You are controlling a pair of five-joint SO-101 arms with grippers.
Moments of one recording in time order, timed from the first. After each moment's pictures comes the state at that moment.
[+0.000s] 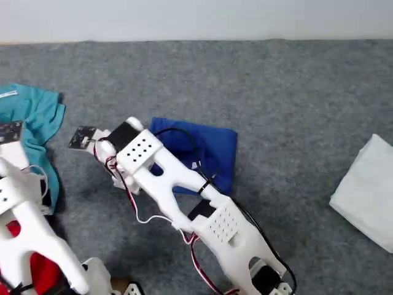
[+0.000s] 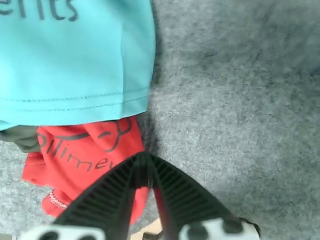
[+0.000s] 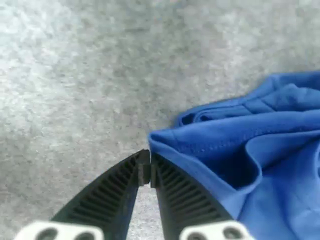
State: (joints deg) left arm -43.0 -26.6 27.6 97.2 -16.2; right arm -52.0 48.5 -53.2 100.5 20.9
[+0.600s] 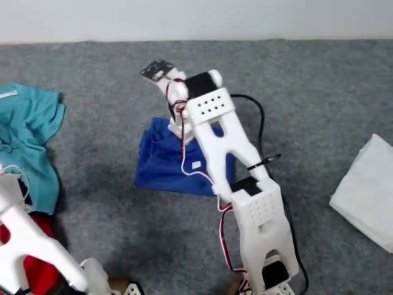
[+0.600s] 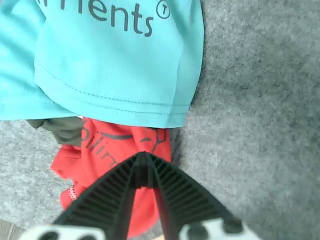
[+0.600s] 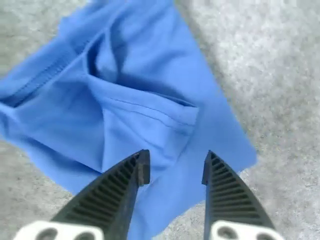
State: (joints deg) left arm -49.8 -26.7 23.7 94.2 -13.0; right arm -28.0 41.4 -53.1 100.4 20.9
